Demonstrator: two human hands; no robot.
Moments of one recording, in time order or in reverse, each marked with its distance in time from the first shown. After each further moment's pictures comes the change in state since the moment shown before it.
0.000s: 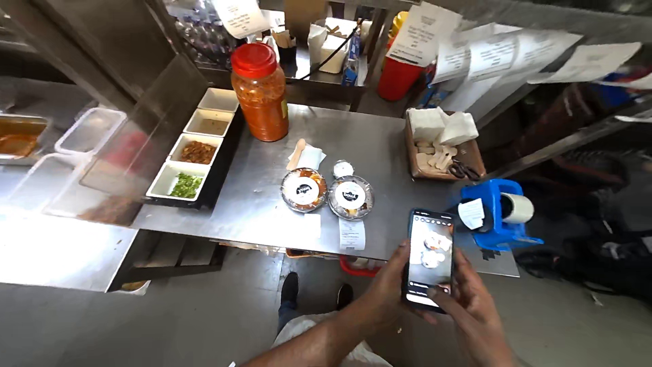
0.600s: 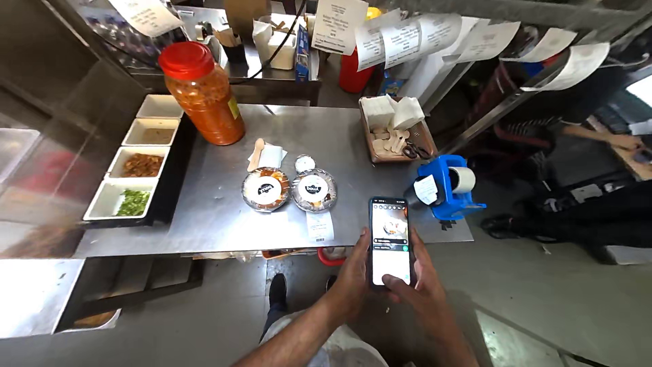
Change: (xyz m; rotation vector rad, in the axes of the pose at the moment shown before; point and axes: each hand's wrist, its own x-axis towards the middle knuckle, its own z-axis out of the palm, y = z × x) left_hand 0.004 -0.018 0.009 0.048 0.037 -0.023; right_hand -0.013 0.012 -0.010 -0.074 0.054 0.073
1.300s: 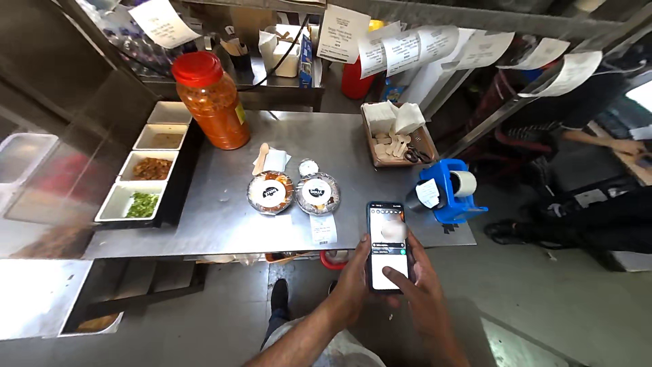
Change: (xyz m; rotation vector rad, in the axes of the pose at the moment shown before) left_hand -0.009 -0.002 -0.005 -0.010 -0.001 0.021; right_hand 0.000 0.001 0.016 0.128 0.069 -0.020
